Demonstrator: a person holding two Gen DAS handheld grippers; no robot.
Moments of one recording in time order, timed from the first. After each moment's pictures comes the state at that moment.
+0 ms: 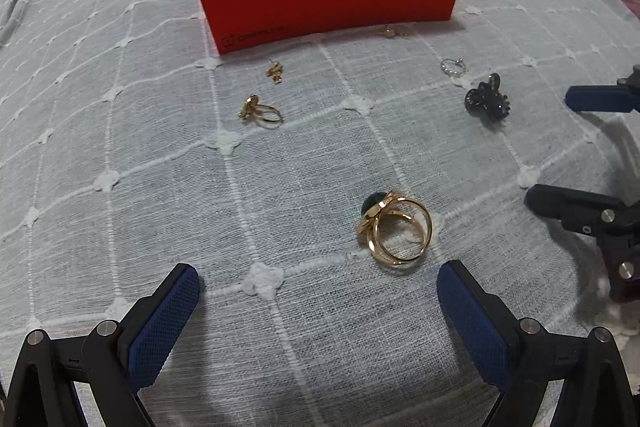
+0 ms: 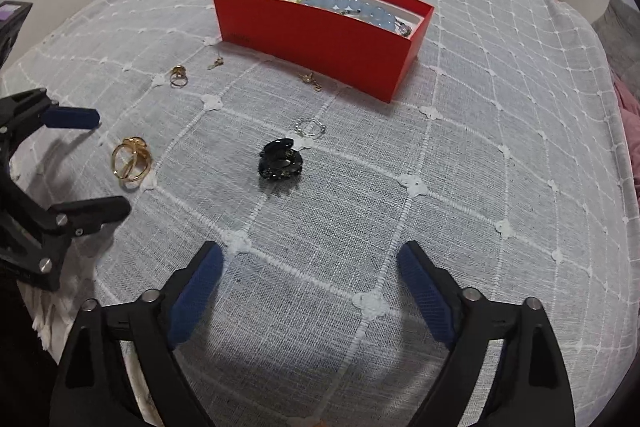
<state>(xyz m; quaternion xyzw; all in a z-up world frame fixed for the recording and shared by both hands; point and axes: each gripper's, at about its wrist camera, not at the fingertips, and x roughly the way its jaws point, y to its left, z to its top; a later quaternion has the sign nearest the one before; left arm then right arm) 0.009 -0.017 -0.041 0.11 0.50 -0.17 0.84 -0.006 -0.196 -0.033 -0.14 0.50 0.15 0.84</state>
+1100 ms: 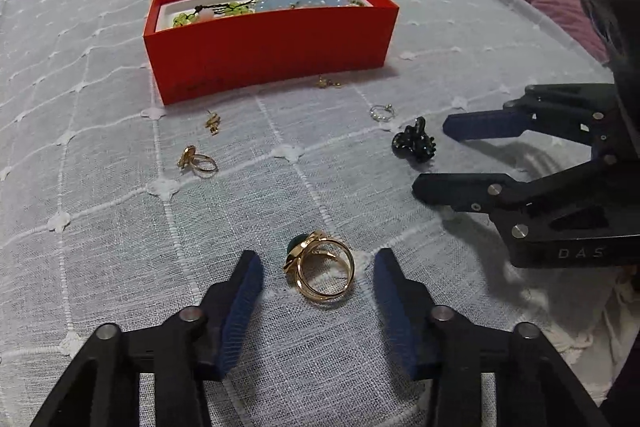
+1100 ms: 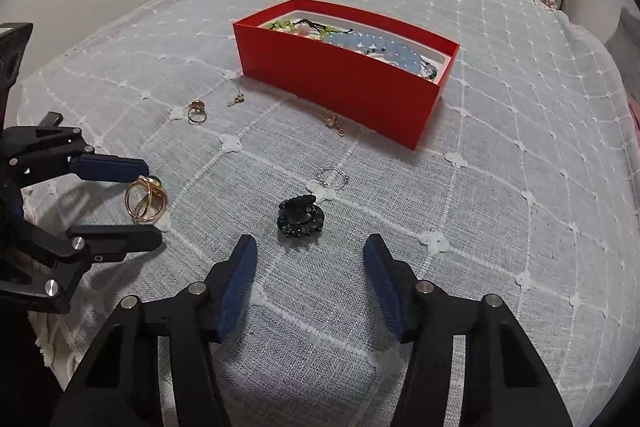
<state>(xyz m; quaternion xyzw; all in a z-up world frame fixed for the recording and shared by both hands) -0.001 -0.021 -0.031 0.07 0.44 -0.25 0.86 0.004 -0.185 -0.035 -0.13 0.45 0.20 0.86</state>
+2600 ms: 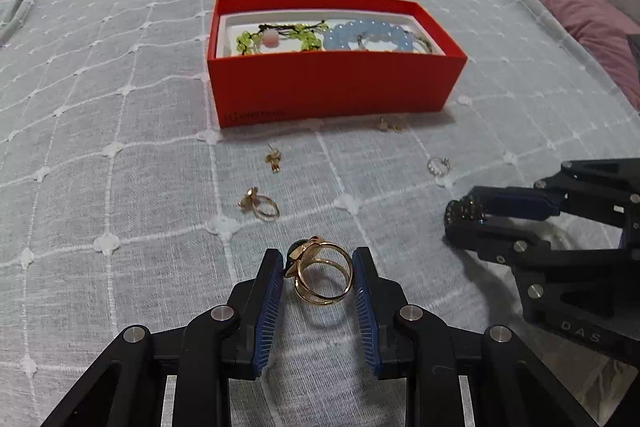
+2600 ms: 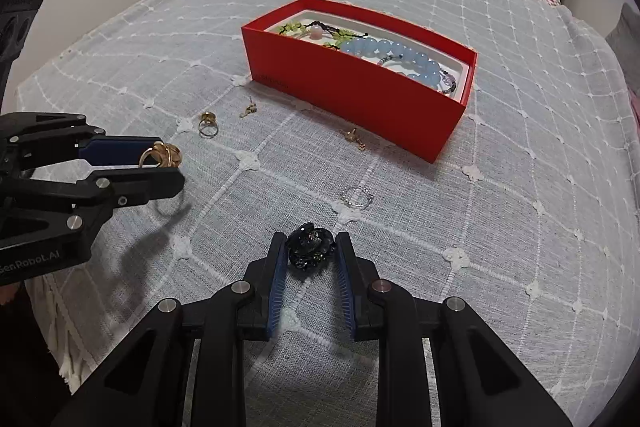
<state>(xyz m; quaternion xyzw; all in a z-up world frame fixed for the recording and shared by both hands) 0.032 -0.006 -0.010 0.04 0.45 -0.19 0.87 0.015 -0.167 -0.026 -0.12 0.47 0.19 0.85</state>
